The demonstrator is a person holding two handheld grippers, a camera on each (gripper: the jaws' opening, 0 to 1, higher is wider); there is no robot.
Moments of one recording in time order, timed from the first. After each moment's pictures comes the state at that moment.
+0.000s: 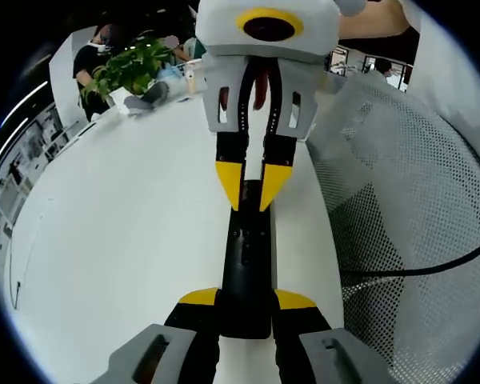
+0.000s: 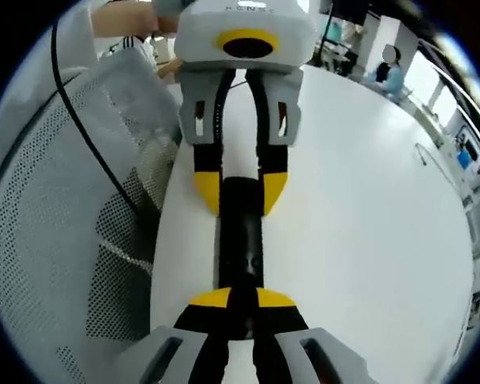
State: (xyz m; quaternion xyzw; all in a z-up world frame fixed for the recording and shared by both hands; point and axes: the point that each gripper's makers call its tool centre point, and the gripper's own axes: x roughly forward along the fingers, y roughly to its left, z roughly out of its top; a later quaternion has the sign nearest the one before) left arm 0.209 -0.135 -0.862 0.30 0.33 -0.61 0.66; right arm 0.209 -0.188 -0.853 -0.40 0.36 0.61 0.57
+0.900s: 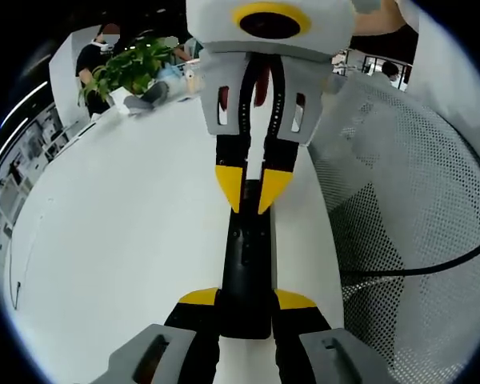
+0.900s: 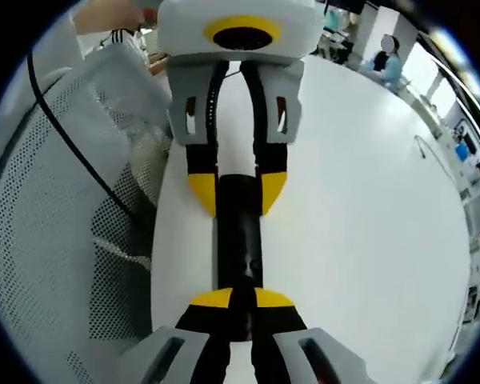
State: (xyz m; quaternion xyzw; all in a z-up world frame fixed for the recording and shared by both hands) left arm 0.210 -0.135 -0.862 0.30 0.33 -0.61 0.66; right arm 0.208 -0.185 -0.855 -0.43 0.38 0.59 0.57
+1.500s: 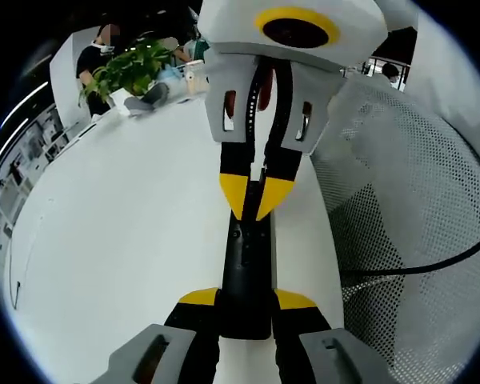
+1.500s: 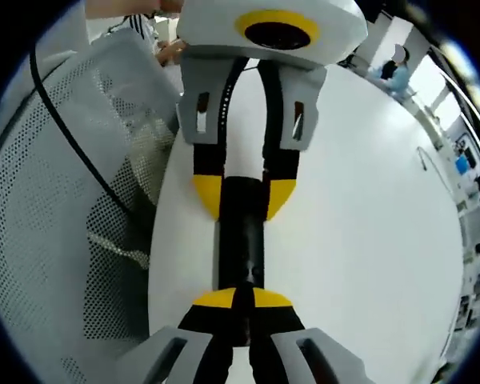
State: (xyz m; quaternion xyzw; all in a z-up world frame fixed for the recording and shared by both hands) left arm 0.209 -0.135 -0.862 0.30 0.33 -0.61 0.66; right arm 0.208 -0.181 -0.856 -0.42 0.37 0.58 0.59
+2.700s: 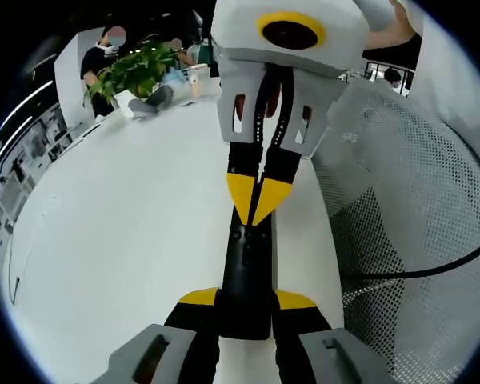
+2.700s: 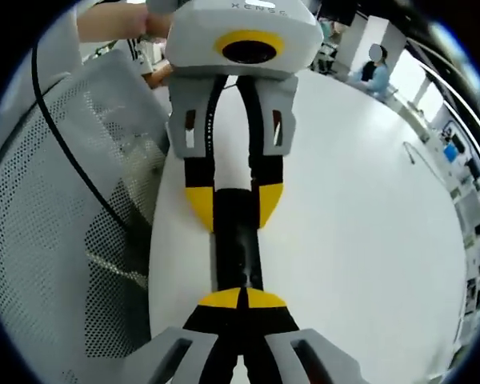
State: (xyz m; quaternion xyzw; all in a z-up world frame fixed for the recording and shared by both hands) left arm 0.209 -0.135 -0.862 0.28 0.32 -0.60 0.67; right arm 0.209 -0.177 -0.854 -0.39 0.35 0.58 0.62
